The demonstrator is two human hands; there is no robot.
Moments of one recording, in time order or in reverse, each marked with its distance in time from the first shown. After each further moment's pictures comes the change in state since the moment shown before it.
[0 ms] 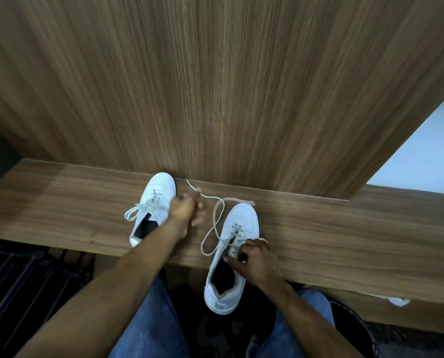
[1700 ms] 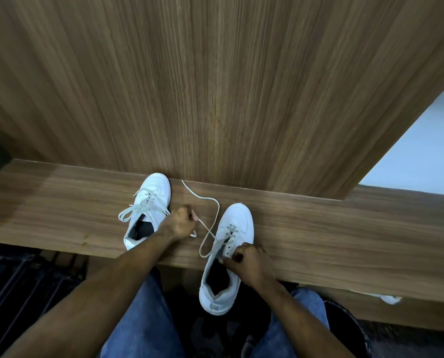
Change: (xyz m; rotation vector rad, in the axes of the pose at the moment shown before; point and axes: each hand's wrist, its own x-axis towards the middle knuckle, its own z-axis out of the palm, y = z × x) left_hand 0.011 -0.020 -0.022 1.029 -0.146 0.275; right_hand -0.003 -0.012 -0.015 0.110 -0.206 0.204
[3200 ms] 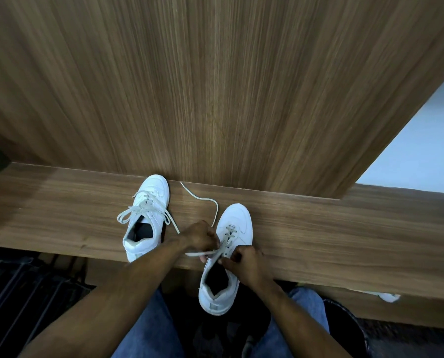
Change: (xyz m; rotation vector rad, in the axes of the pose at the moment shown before) left_hand -0.001 0.012 0.039 -0.058 -0.366 0.025; right_hand 0.003 0.005 0.010 0.106 -0.002 0.066
